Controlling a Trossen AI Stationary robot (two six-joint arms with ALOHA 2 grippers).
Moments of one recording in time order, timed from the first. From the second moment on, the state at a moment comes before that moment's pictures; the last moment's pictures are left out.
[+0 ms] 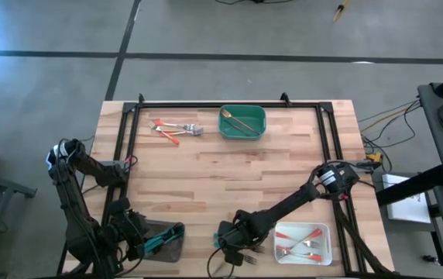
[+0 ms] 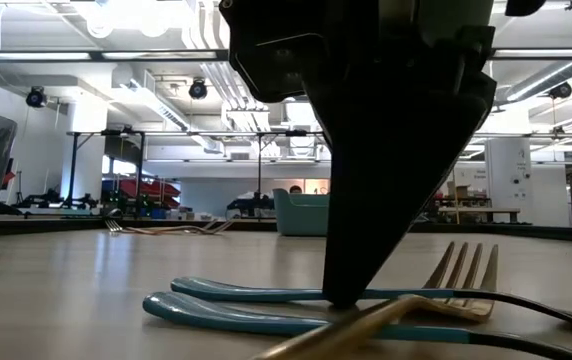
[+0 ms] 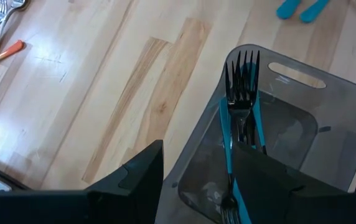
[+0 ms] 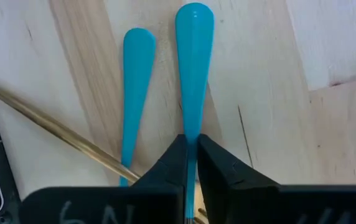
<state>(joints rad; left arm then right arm) -1.14 1.59 1.36 -1.44 -0.54 -1.55 0.49 2.24 1.70 -0.65 0.02 0.79</state>
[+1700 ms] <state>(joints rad) -1.00 1.56 1.28 -1.42 -1.25 -1.69 0.23 1.90 1.70 -0.01 0.37 0.30</state>
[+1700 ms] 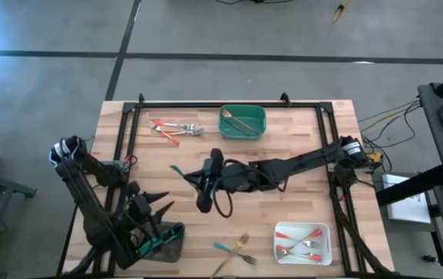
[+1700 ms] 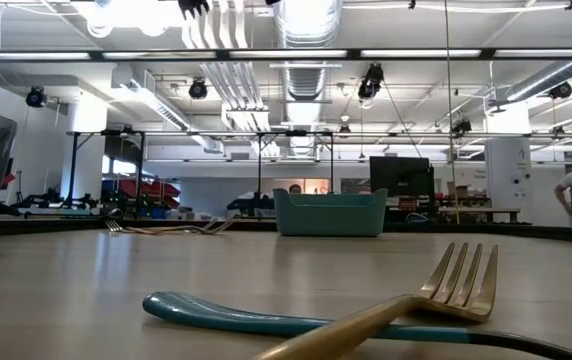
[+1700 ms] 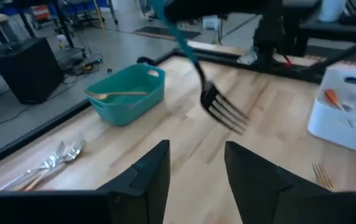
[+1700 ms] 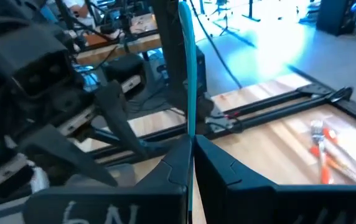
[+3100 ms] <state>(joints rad) -0.56 0.79 0.71 0.09 -0.85 -0.19 -0.02 1.79 1.70 -0.05 0.18 0.15</state>
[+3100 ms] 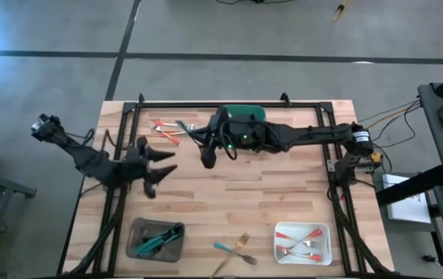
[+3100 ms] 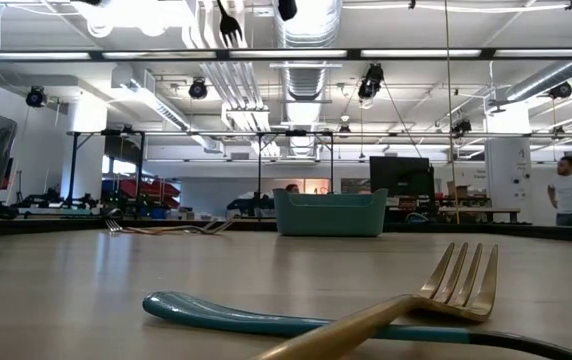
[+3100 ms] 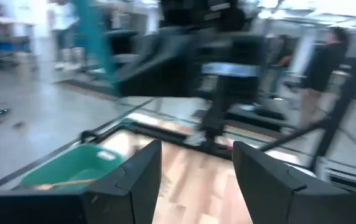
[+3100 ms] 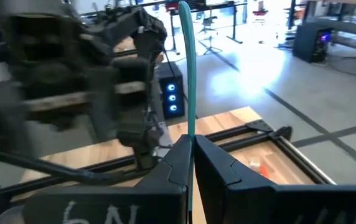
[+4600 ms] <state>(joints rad) -0.26 1.07 0.99 -0.25 -0.68 -0.30 -0.02 1.79 1.70 -0.01 0.08 0.05</state>
